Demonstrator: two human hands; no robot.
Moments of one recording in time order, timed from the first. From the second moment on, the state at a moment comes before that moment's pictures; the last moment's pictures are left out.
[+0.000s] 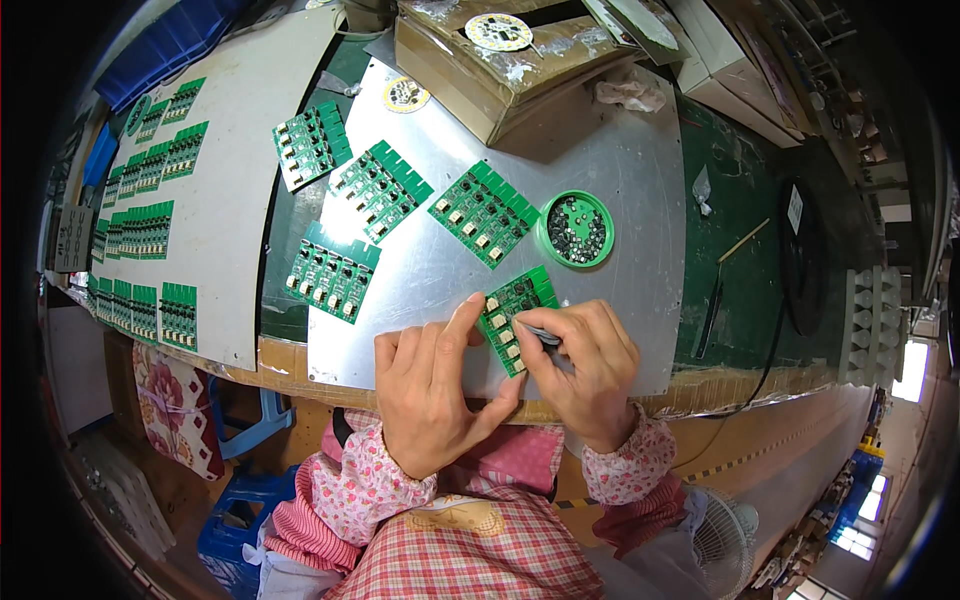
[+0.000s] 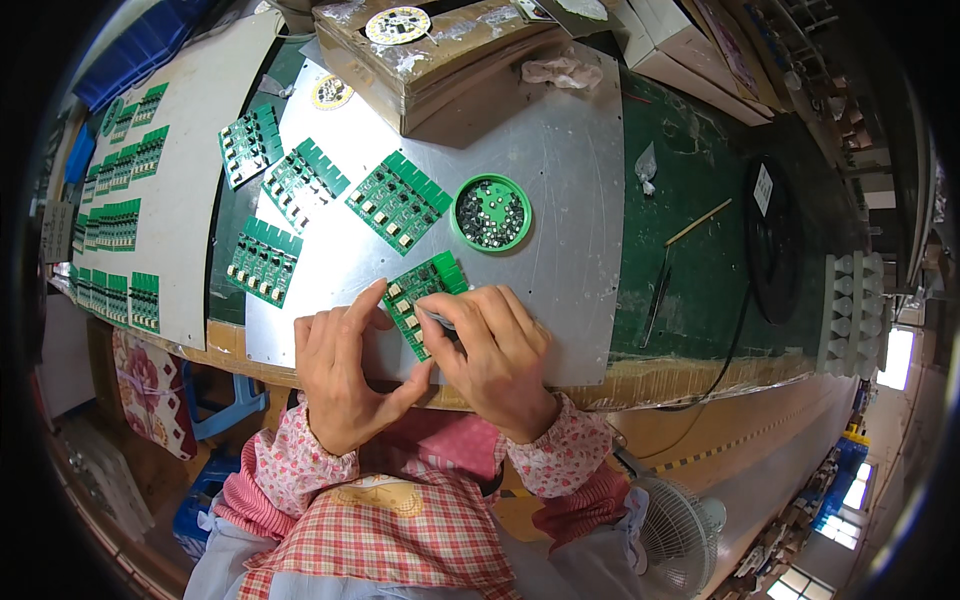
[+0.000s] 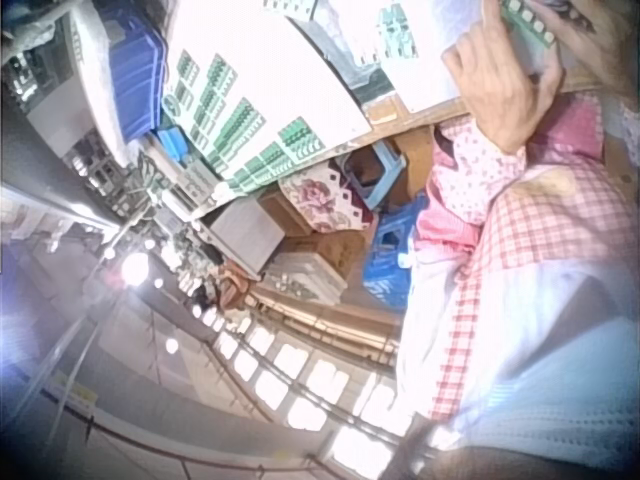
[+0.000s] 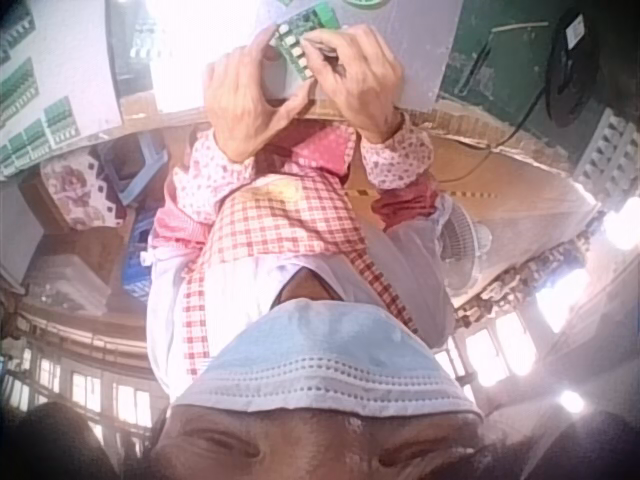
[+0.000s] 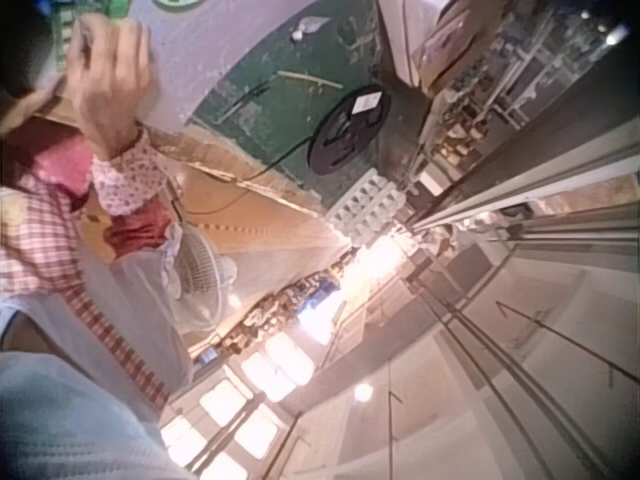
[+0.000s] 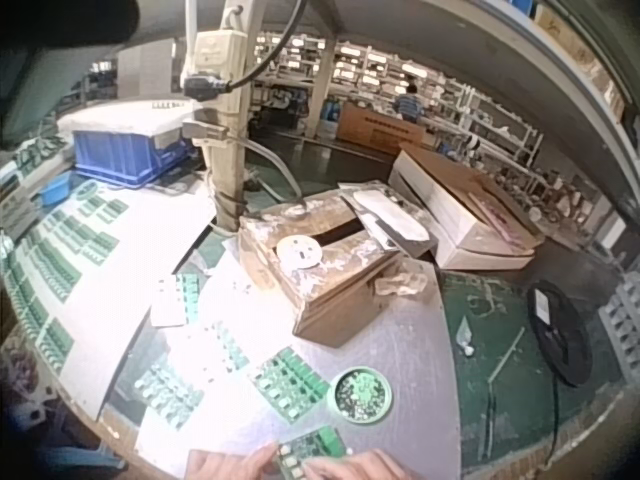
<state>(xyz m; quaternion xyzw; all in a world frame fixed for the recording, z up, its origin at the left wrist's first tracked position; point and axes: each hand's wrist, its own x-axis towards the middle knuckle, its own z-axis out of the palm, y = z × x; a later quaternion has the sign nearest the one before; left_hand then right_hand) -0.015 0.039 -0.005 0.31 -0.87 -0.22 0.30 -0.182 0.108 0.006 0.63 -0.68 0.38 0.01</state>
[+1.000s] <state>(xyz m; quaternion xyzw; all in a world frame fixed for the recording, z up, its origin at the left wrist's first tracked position) -0.015 0.037 -0.004 0.31 -0.87 -0.22 0.30 -0.180 0.110 0.006 0.61 -0.70 0.36 0.02</state>
